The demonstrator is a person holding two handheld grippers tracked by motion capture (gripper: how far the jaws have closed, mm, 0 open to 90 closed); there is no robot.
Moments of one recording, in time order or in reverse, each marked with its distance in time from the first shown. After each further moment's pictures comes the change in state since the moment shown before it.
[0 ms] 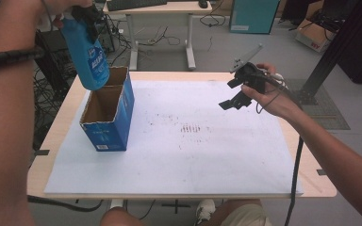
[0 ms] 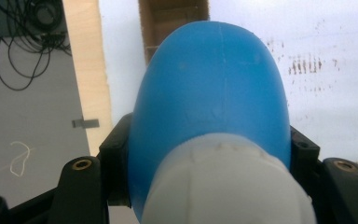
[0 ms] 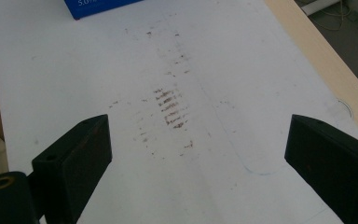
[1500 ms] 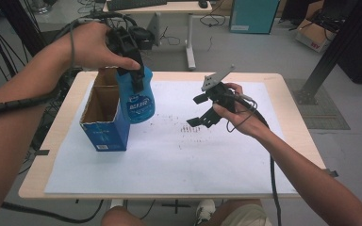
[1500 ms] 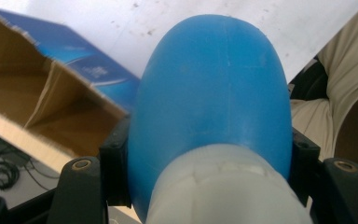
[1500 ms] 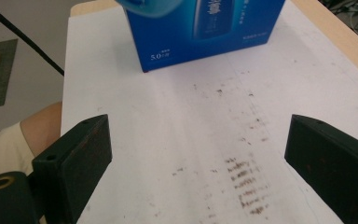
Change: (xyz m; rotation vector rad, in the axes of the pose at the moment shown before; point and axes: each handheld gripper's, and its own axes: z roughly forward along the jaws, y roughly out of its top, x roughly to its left) left arm -0.108 -0.036 0.070 0.102 -0.039 0.797; right arm 0.052 0.018 0.057 -0.190 0.184 -0.057
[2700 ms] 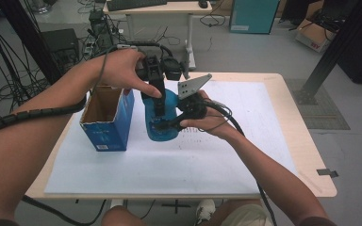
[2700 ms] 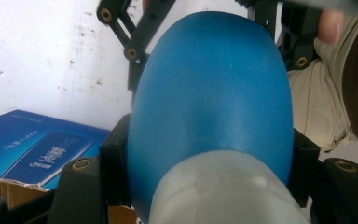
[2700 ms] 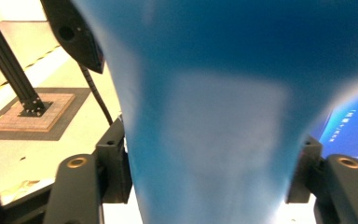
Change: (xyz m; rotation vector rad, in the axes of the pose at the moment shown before) left arm -0.057 0.036 0.053 0.027 -0.070 0.417; right arm 0.025 0.025 0.069 -0.322 0.270 -0.152
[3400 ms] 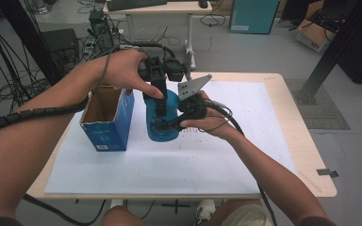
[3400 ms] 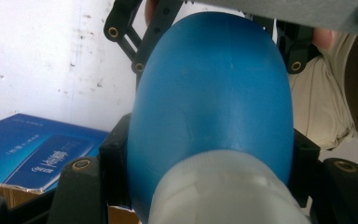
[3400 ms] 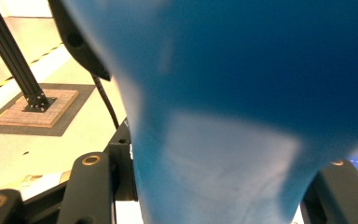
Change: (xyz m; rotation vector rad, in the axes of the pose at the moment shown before) left arm -0.002 0.004 0.003 0.003 0.005 0.021; right arm -0.001 -0.001 0.001 0.015 0.036 -0.049
